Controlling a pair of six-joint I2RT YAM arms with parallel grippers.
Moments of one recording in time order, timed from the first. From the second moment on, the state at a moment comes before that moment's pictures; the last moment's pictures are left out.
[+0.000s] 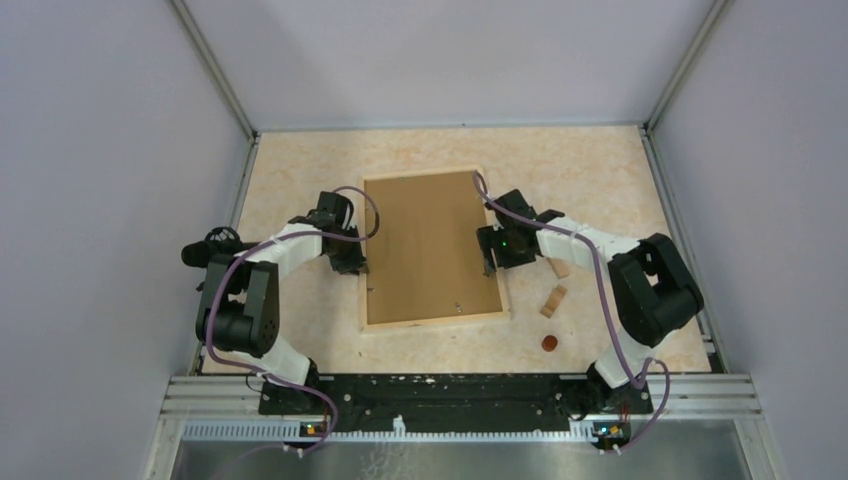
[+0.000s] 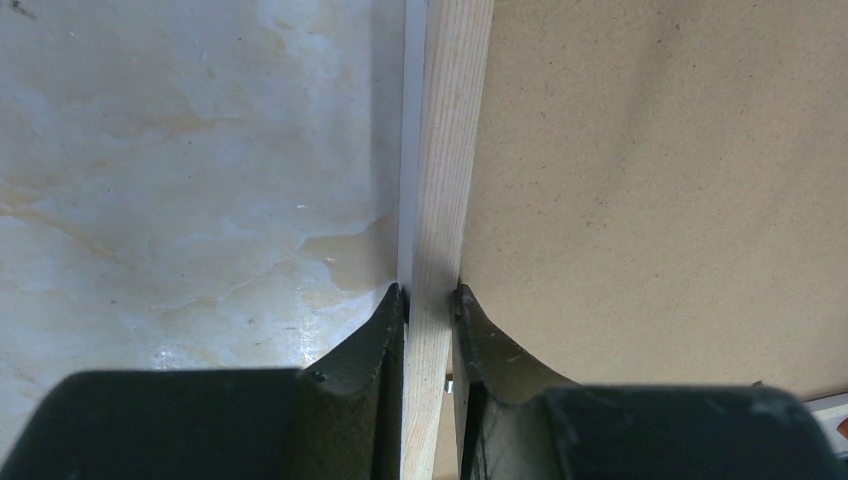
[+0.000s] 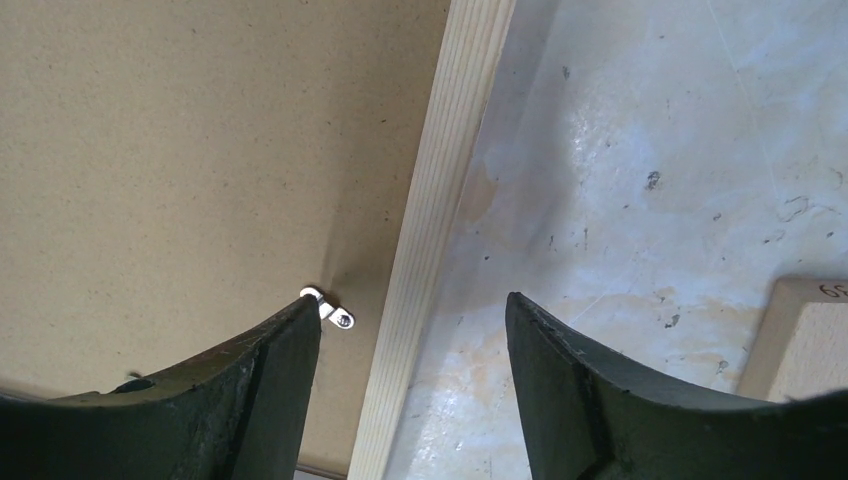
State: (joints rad) left arm -0.20 1.59 0.90 -0.49 0.15 -0.44; right arm 0.55 1.67 1.02 -0.47 0.01 0.24
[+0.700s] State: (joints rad) left arm -0.20 1.59 0.90 -0.49 0.15 -0.44; right arm 0.59 1.70 1.02 -0.46 0.02 0.28
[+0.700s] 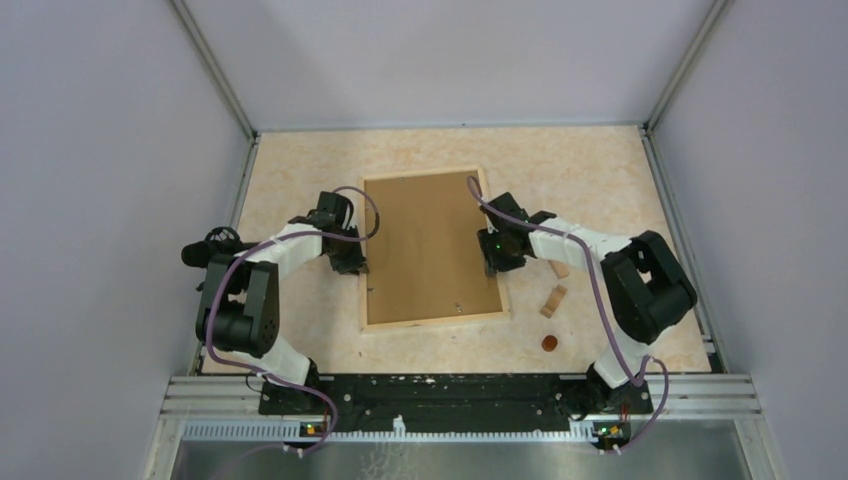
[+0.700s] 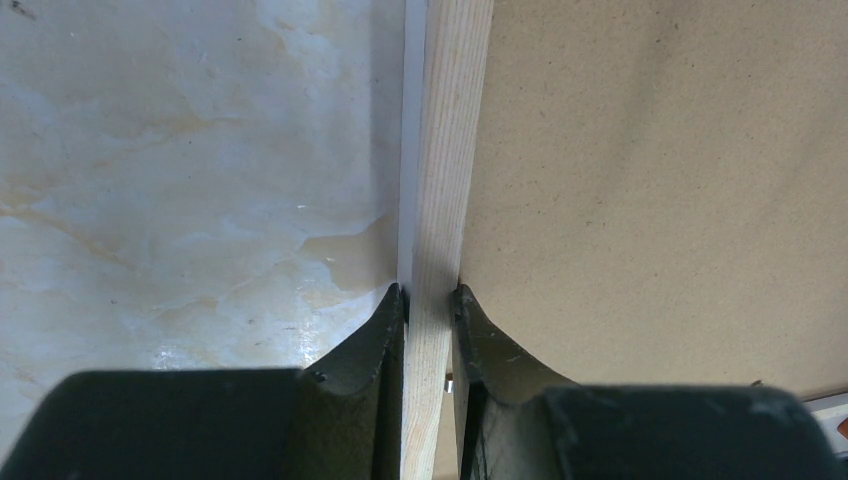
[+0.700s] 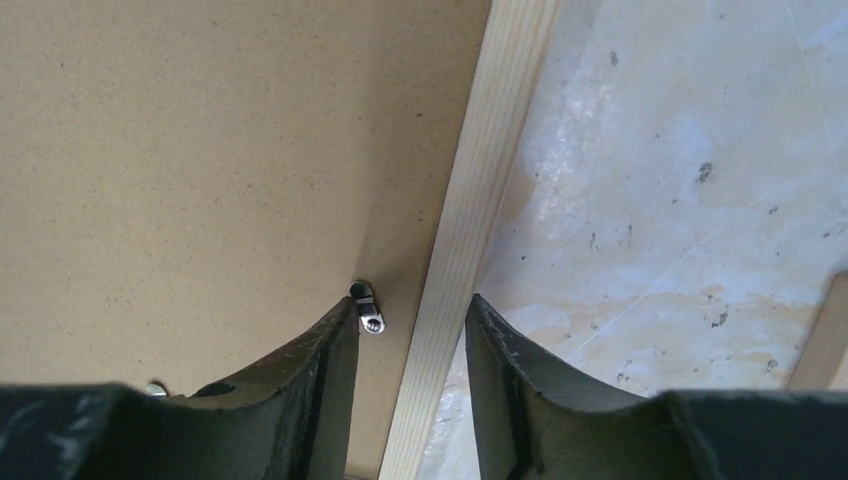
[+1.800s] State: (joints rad) left arm -0.27 1.47 0.78 -0.48 0.09 -0.50; right arm 0.58 1.92 1.32 -0.54 0.00 0.38
